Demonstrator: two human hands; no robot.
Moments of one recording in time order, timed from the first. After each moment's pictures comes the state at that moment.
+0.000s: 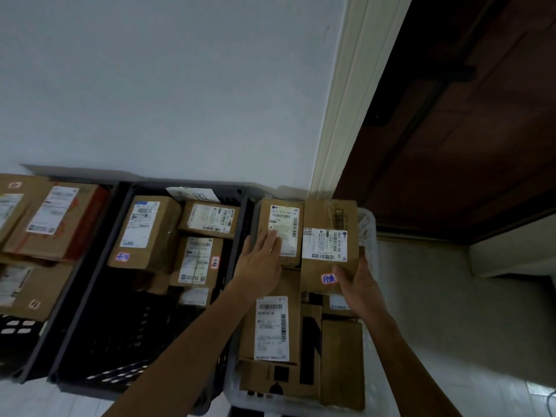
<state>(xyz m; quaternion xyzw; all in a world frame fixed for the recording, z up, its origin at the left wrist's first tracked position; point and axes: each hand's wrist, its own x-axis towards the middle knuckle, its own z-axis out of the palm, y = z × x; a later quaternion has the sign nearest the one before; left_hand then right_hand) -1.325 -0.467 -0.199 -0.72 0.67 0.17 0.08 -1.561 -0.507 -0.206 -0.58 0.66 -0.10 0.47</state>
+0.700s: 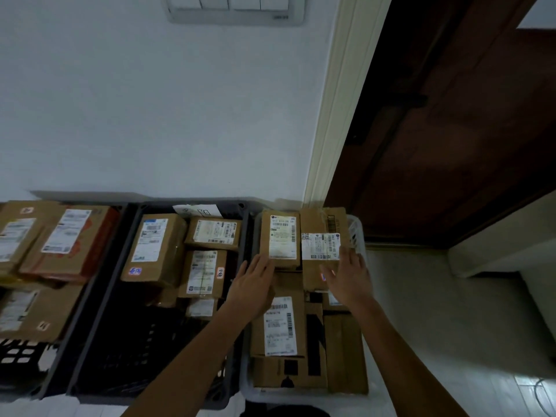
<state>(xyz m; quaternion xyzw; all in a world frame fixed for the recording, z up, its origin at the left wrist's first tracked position) -1.313 -0.404 -0.168 -0.69 0.69 0.20 0.07 -1.531 -0.484 -0.159 -0.71 0.66 -0.02 0.26</state>
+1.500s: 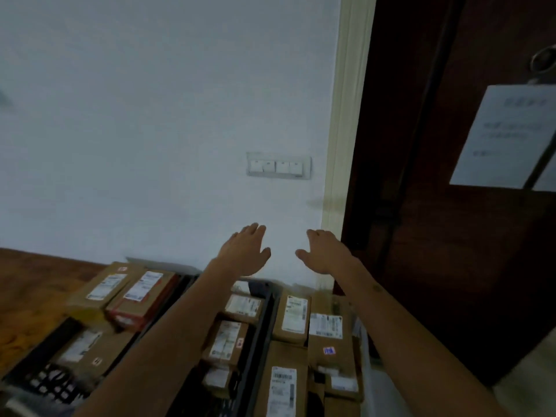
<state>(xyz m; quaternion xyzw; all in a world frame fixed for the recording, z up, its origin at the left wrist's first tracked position) -1.305 -0.401 0.135 -0.78 0.62 0.05 -0.07 -1.484 -0.495 0.126 -0.88 0.46 -0.01 0.13</state>
